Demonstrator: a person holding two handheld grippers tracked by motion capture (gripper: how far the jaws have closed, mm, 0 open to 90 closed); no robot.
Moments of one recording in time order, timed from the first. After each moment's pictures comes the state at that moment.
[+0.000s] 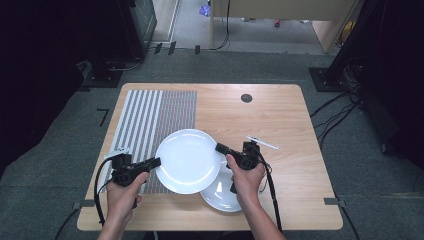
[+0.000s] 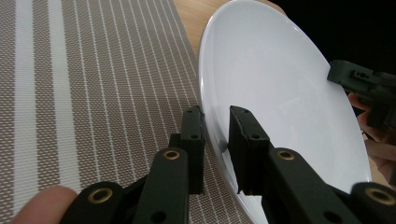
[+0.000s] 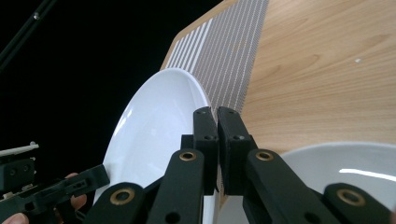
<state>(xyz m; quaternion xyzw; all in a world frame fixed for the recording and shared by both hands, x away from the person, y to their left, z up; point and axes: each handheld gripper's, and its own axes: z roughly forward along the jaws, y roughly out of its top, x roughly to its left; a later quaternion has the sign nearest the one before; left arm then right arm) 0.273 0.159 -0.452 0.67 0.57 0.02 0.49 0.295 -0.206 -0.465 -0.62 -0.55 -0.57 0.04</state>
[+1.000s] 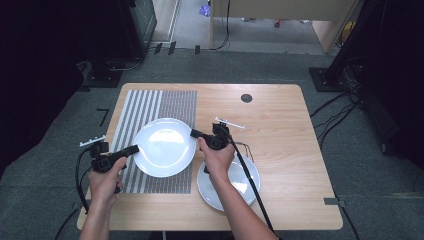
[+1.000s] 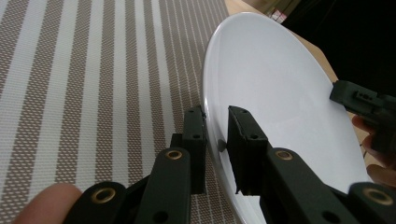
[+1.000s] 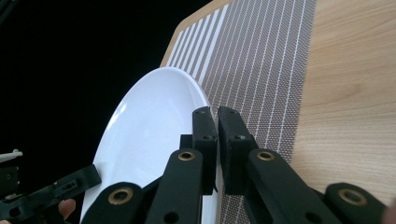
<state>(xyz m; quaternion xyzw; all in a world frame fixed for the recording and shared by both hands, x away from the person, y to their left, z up) 0.313 0.222 -0.459 0.61 0.62 0.04 0.48 0.362 -0.128 -0.469 -0.62 -0.57 -0.54 0.05</state>
